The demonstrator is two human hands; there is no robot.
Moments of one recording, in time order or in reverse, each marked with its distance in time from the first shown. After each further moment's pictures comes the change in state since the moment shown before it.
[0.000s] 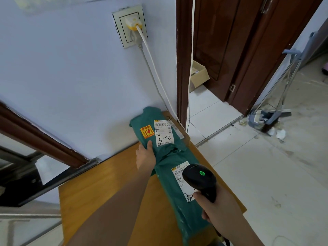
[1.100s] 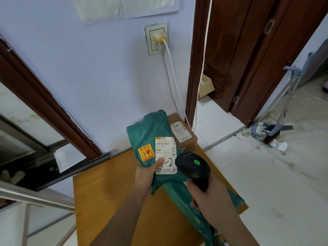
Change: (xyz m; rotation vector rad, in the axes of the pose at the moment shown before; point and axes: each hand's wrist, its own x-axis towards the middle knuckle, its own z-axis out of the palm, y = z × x) left_hand -0.102 -0.056 -0.078 -0.693 -0.255 -0.025; right_hand -0.061 -0.046 0.036 0.070 0.052 -0.145
